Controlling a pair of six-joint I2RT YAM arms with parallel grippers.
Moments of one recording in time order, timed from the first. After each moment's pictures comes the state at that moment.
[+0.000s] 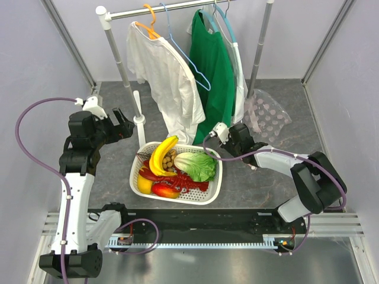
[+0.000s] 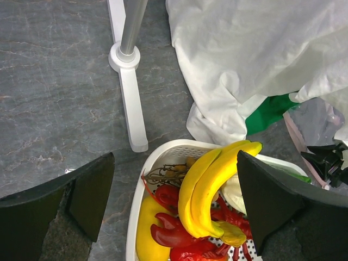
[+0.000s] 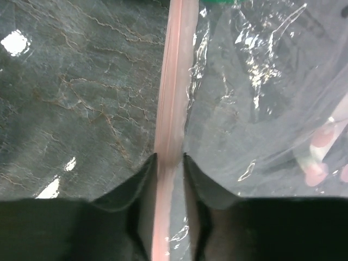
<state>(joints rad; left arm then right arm) 0.03 0.87 1.08 -0.67 0.17 -0.29 0.53 1.52 0.73 0.01 0.10 -0.44</state>
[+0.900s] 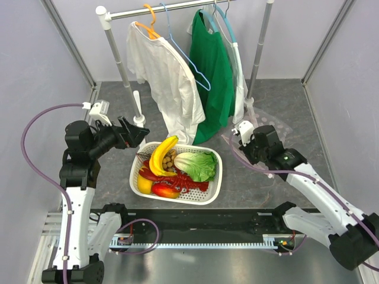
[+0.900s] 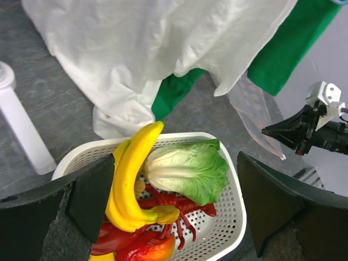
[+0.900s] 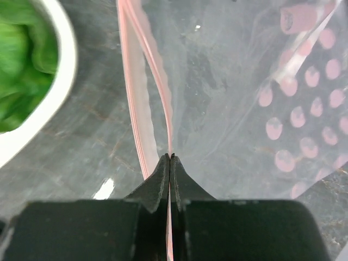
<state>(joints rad) 0.03 0.75 0.99 -0.53 0.57 -0.38 0.50 1.00 0.78 -0.54 0.03 -0.25</state>
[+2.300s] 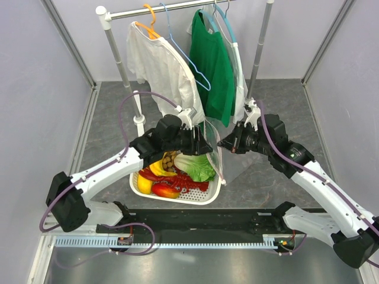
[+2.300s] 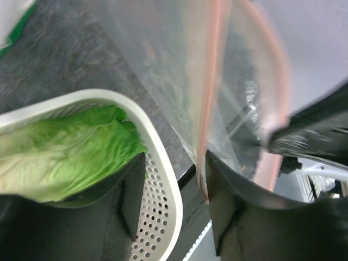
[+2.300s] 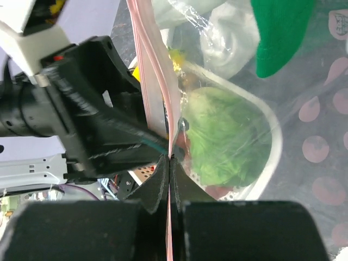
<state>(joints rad) -0.80 1.30 1.02 -0.19 0.26 -0.68 0.58 0.99 1.00 -0.45 -0.28 0.68</state>
